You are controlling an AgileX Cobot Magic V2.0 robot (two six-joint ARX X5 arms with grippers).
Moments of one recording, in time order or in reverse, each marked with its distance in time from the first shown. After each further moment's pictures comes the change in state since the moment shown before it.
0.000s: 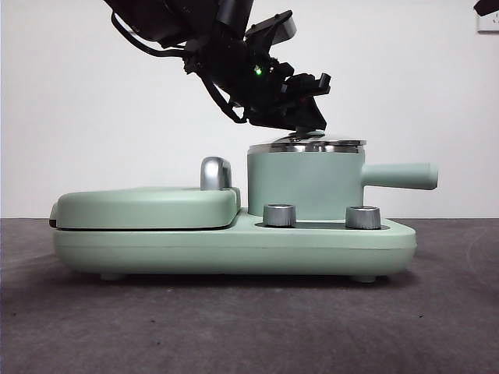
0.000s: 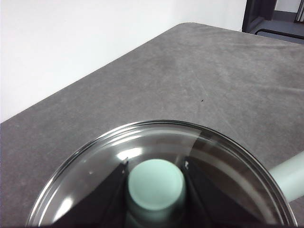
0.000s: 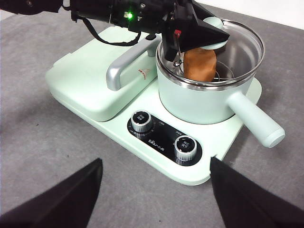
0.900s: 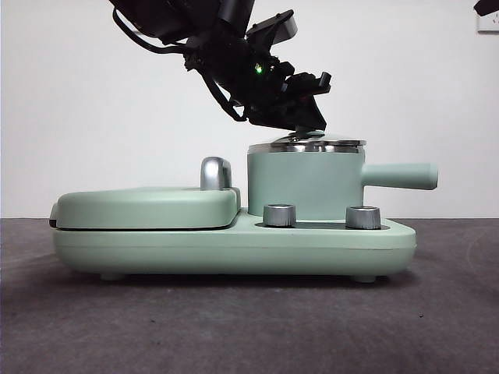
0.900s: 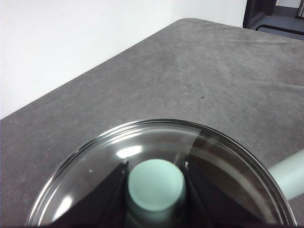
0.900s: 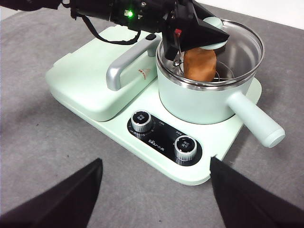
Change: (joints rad) left arm -0.002 0.000 0.018 -0.035 -0.004 0.000; right arm 0.000 0.000 0.000 0.000 0.000 0.000
